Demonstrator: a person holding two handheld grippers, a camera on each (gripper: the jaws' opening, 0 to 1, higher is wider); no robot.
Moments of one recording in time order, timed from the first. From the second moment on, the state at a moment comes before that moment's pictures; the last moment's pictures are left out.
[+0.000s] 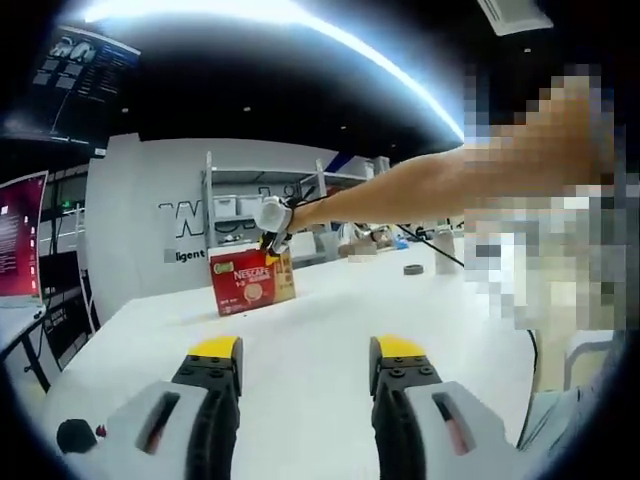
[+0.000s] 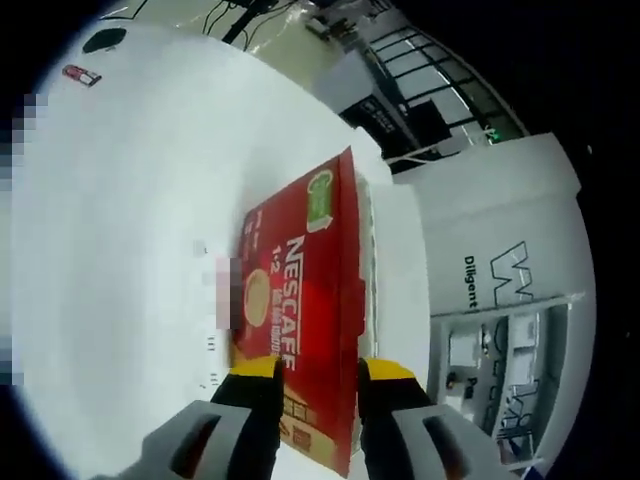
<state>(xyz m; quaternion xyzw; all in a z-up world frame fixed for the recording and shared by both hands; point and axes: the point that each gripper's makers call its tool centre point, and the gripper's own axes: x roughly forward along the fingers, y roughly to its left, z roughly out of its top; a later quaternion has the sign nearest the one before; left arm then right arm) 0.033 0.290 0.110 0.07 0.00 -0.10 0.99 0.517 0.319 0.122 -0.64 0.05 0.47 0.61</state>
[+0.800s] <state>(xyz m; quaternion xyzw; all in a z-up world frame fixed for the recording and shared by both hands) 0.048 0.295 0.124 0.14 -0.02 -0.07 0.99 0.444 0.292 0.112 -0.63 -0.05 0.47 0.62</state>
